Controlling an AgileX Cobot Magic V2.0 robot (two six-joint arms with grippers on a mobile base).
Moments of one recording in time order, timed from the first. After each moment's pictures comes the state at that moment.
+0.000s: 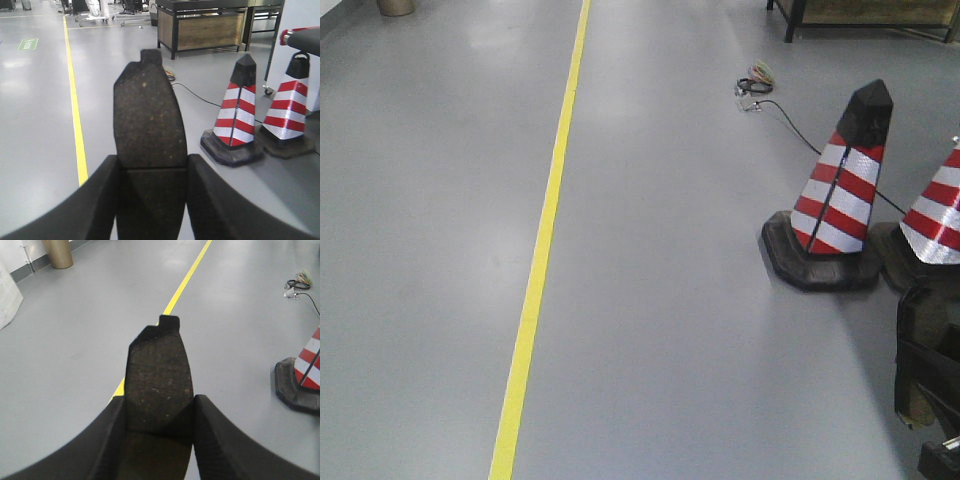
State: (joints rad) left arm -0.36 0.30 -0.34 0.23 0.33 -0.29; right arm 0.39 0.44 -0.40 -0.12 0.43 0.16
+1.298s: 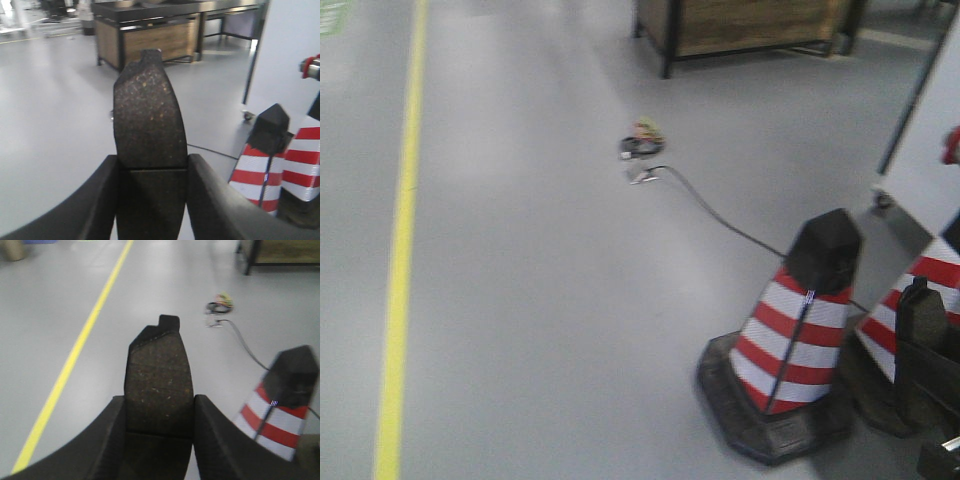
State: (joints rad) left arm -0.36 0.30 -0.34 0.23 0.33 -0.29; right arm 0.39 0.44 -0.40 -0.12 0.43 0.16
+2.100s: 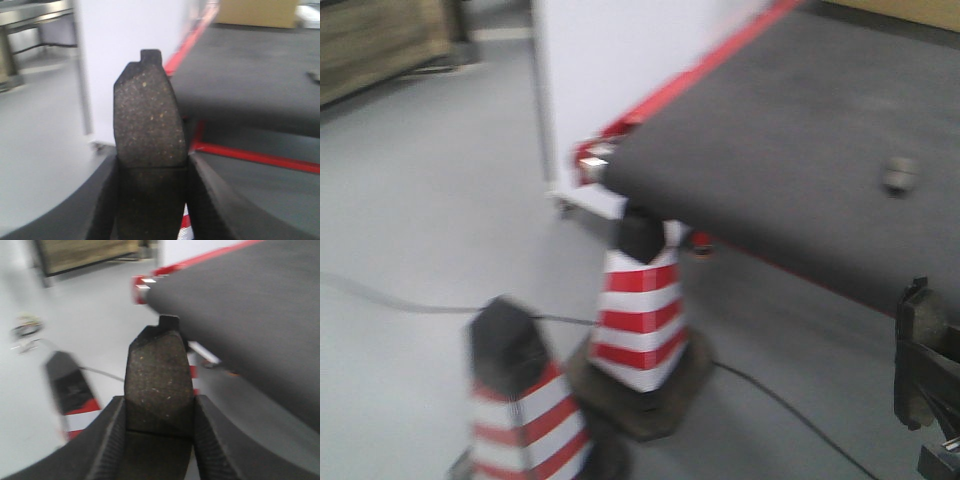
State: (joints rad) left arm -0.36 0.30 -0.34 0.23 0.33 -0.29; right arm 0.39 0.44 -0.40 -0.12 0.43 0.16
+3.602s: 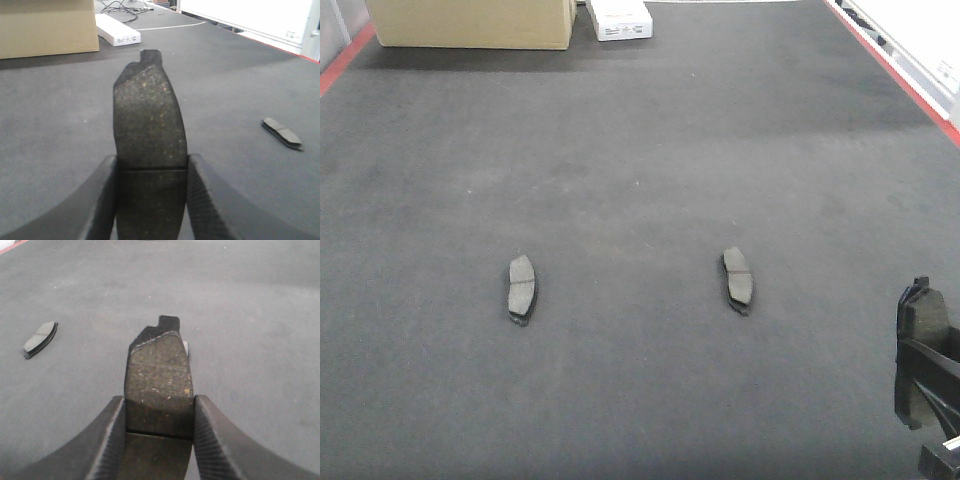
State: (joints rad) left arm -0.36 0.30 -0.34 0.23 0.33 -0.29; right arm 0.39 0.44 -0.40 -0.12 0.43 0.16
